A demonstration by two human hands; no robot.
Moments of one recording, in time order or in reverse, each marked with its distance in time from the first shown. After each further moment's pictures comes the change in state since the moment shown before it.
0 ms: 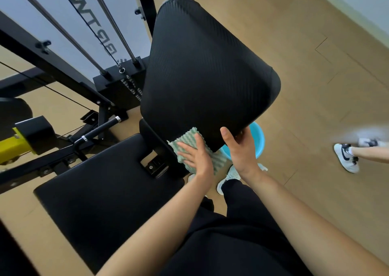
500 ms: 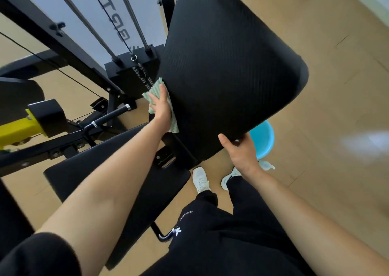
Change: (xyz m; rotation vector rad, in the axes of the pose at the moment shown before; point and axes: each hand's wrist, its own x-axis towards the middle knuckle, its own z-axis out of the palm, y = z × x) left_hand 0.131 0.114 -0.085 0.044 0.078 0.151; right_hand -0.006 0.035 0.021 -0.261 -0.094 0.141
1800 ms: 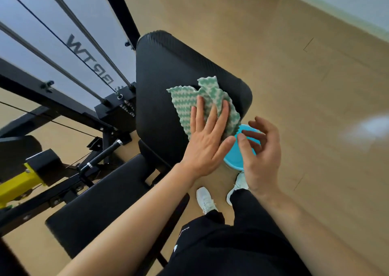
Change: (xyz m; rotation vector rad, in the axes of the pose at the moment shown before) left_hand -0.182 0.005 0.062 0.857 -0.375 1.531; right_hand -0.057 -0.082 -0.079 0.334 0.467 -0.337
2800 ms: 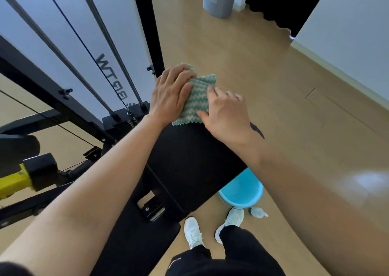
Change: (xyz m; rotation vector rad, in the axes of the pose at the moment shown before) left_hand 0.113 -0.154 -0.109 0.205 0.331 -0.106; right_hand 0.127 -0.099 0.135 -1.273 -0.493 -0.594
